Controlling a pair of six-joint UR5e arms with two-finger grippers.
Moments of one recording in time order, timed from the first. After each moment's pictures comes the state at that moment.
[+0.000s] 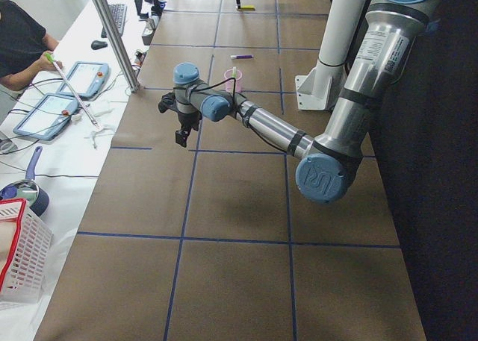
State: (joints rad) left arm -1.09 -1.90 -1.70 -1.69 -2.18 -0.35; right arm 1.39 -1.51 1.12 -1.19 2.37 0.05
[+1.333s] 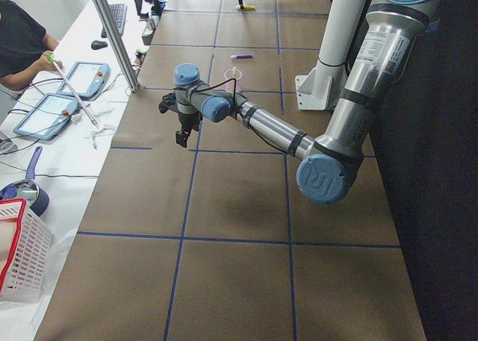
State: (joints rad) left arm -1.09 -1.89 -1.70 -1.69 -2.18 -0.35; right arm 1.39 -1.53 1.11 -1.19 2.40 0.05
